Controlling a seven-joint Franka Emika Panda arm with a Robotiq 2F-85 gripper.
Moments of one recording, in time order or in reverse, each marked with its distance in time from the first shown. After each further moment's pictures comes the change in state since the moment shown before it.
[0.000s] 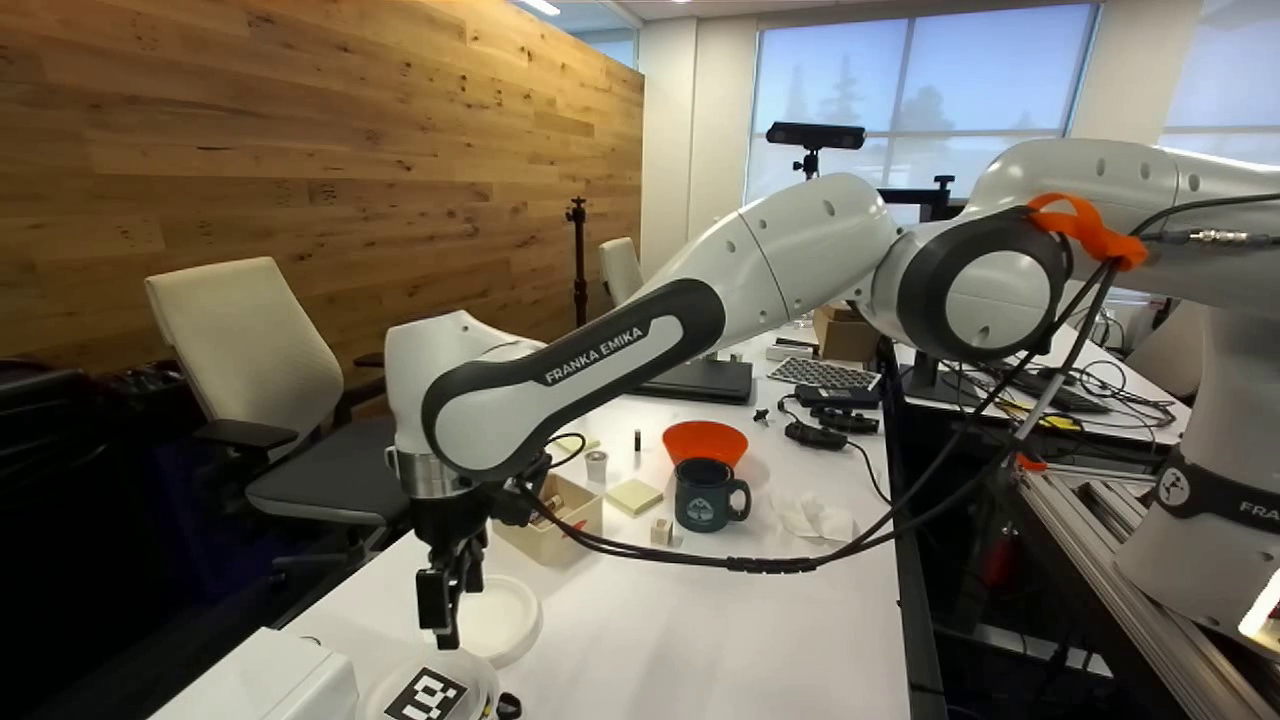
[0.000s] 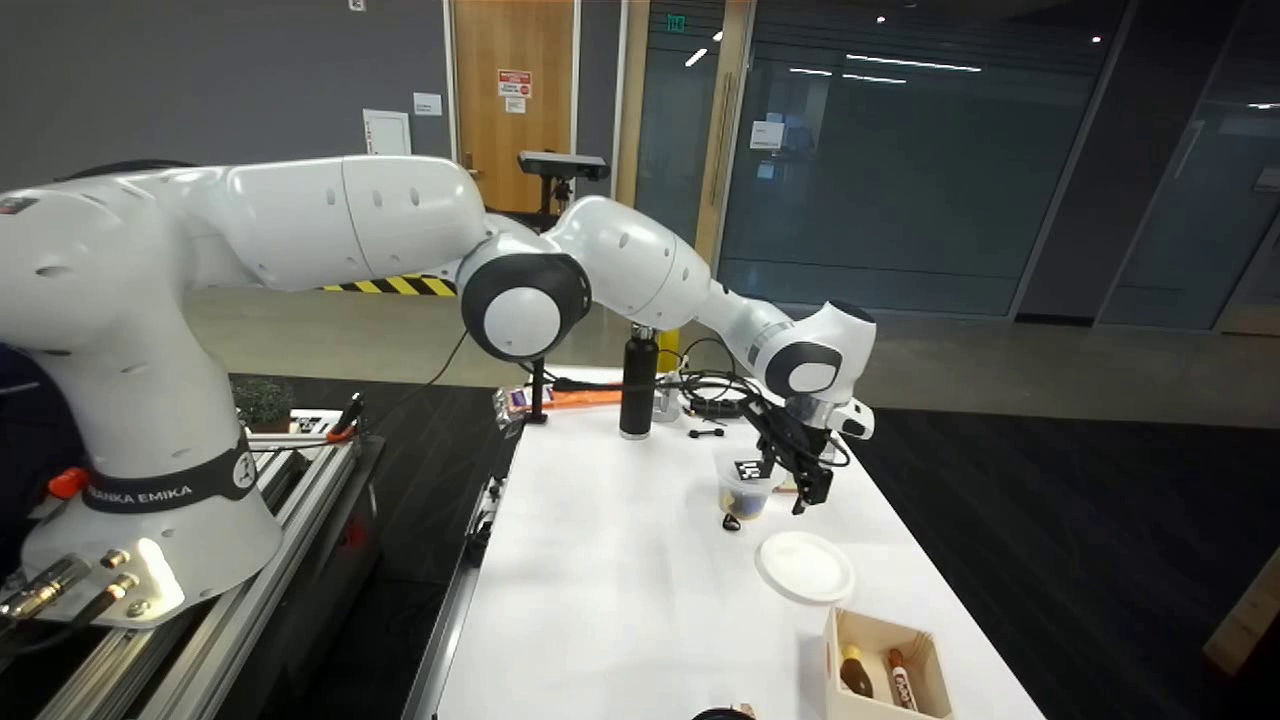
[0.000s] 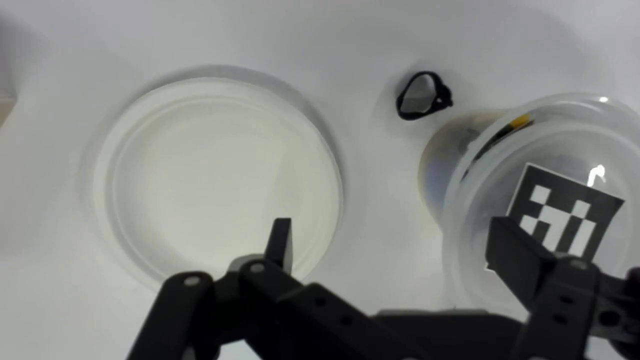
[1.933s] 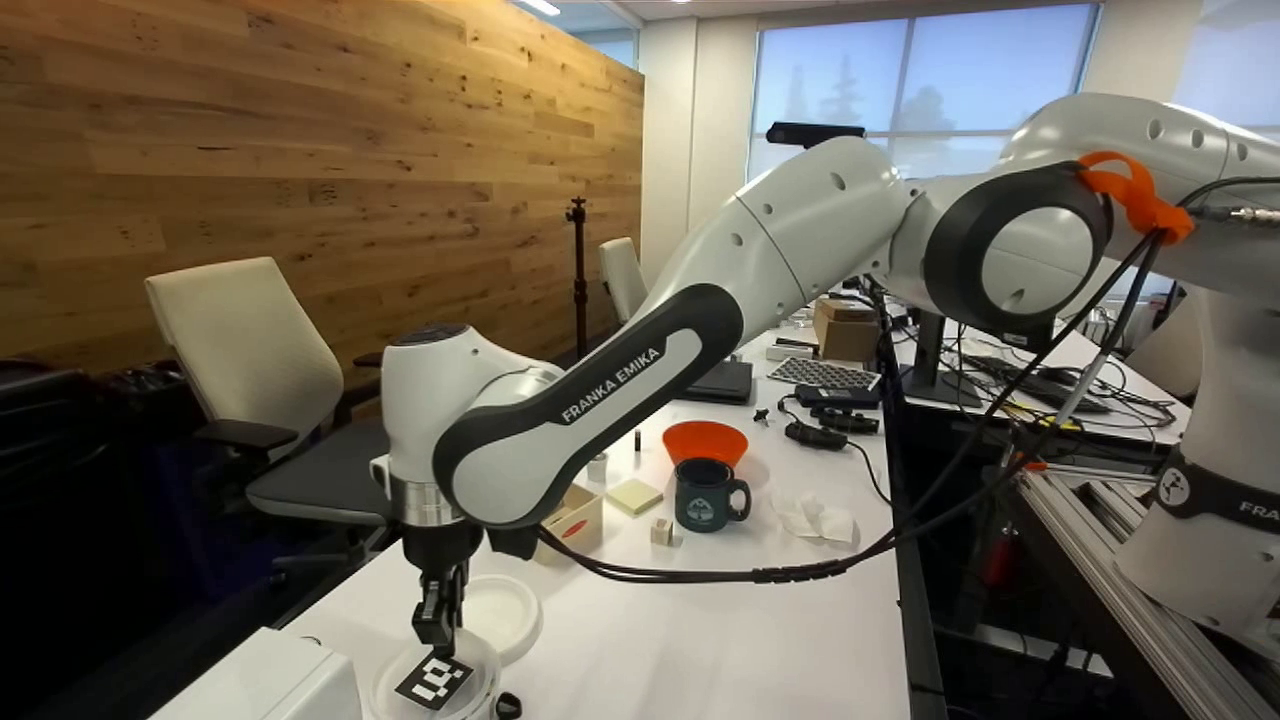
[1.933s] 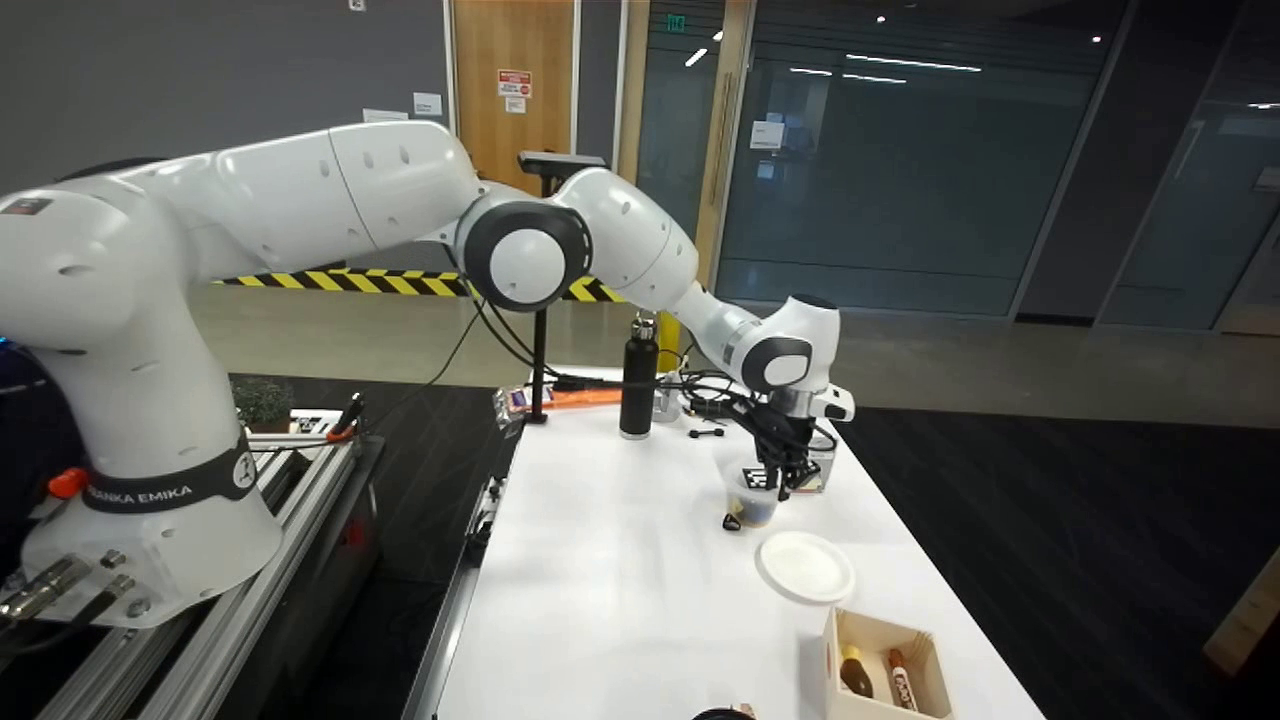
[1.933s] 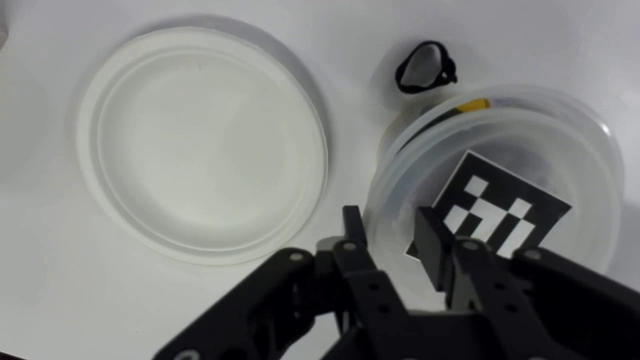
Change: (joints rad) arm 0.084 -0.119 -0.082 -0.252 -0.014 0.237 -0.002
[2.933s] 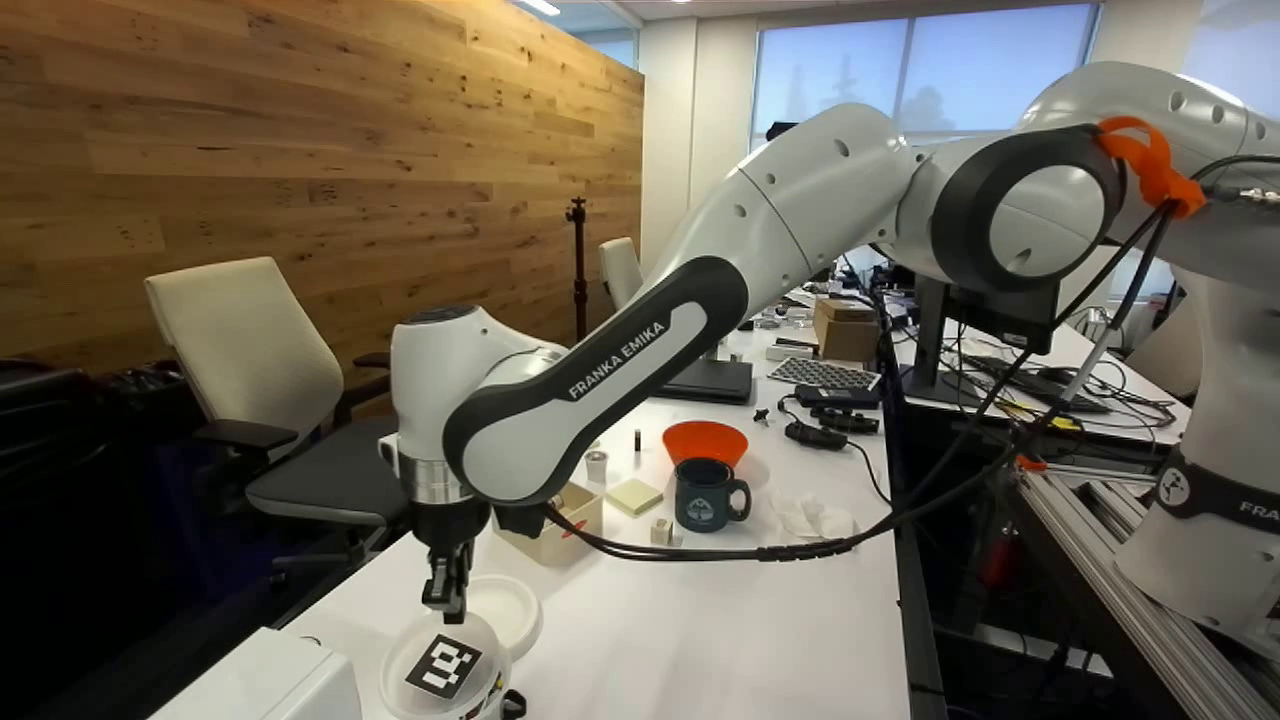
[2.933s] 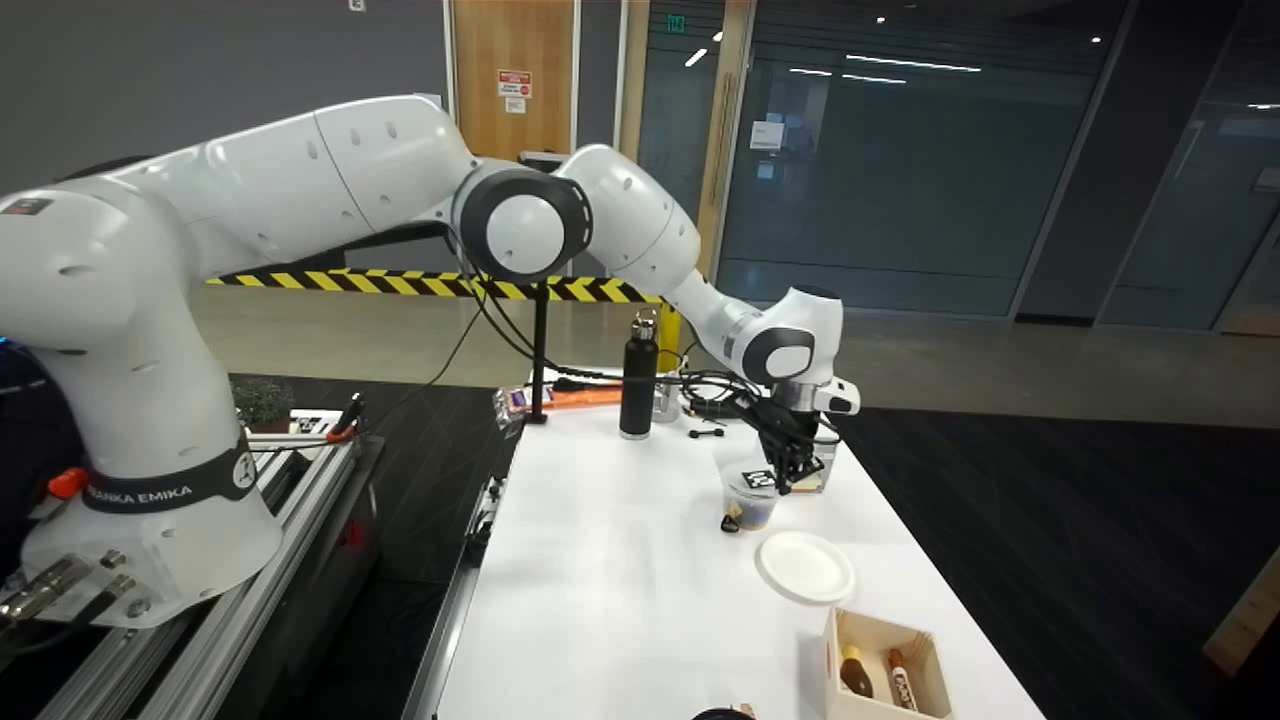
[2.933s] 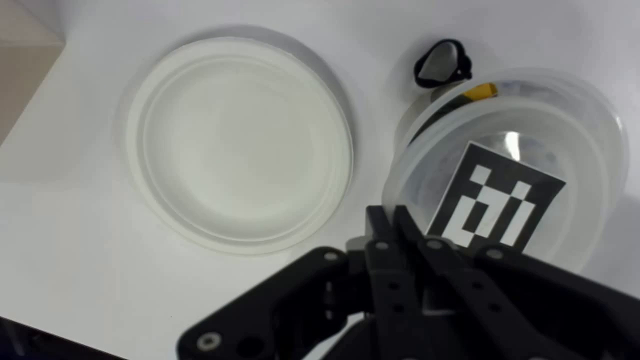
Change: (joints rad) arm 0.001 -0.083 -0.025 -0.112 0.000 0.042 -0.003
